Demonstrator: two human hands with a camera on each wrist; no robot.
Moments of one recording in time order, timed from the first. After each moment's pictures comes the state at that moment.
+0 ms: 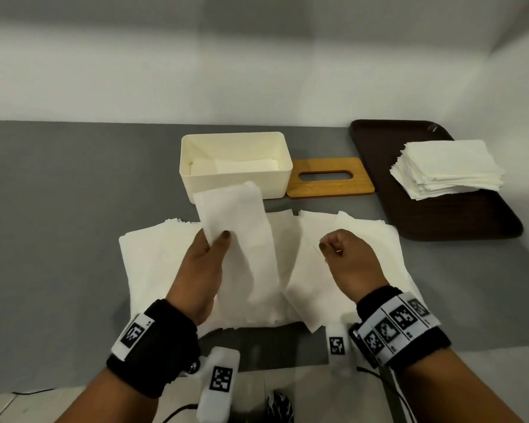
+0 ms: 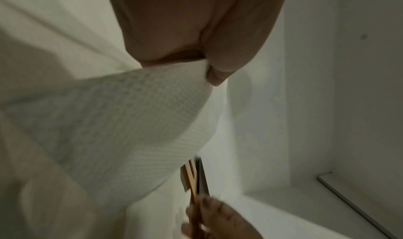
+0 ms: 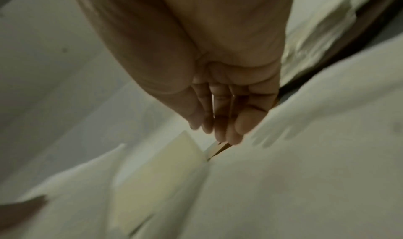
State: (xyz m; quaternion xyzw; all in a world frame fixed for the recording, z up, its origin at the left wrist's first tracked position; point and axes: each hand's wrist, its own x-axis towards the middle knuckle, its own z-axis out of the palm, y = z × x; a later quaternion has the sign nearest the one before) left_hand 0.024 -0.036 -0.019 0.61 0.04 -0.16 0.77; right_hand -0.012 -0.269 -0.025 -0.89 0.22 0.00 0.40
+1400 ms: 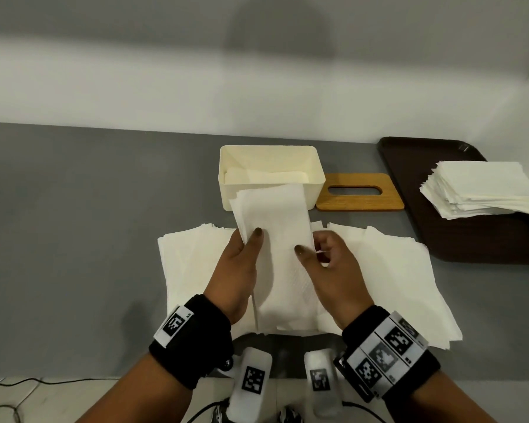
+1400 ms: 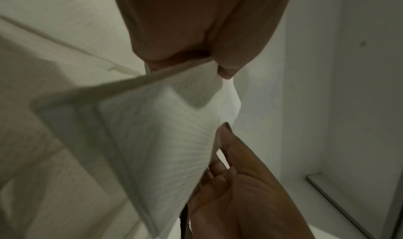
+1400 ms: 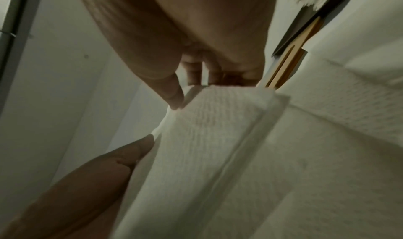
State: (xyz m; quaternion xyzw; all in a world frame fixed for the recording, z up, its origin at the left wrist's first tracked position) left_hand 0.023 -0.030 0.000 0.61 0.02 -0.17 0.78; right_hand -0.007 -0.184 -0.004 -0.81 0.14 -0.07 0.56
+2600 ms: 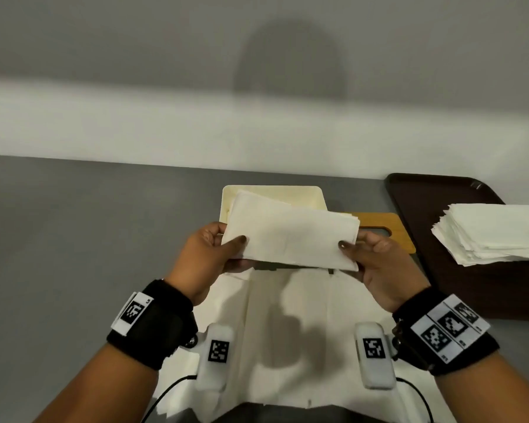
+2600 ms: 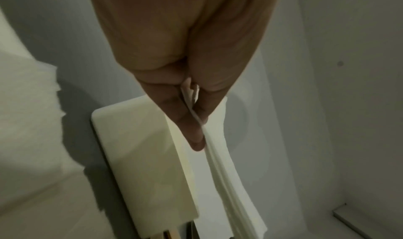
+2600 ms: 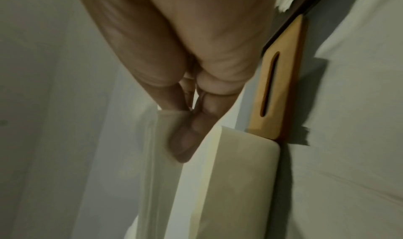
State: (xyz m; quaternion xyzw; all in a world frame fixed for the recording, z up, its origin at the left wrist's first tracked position) left_hand 0.125 0.002 0.018 0.65 0.03 -0.12 0.75; right_hand 0.081 -0.272 0.022 -0.65 0.14 0.02 0.75
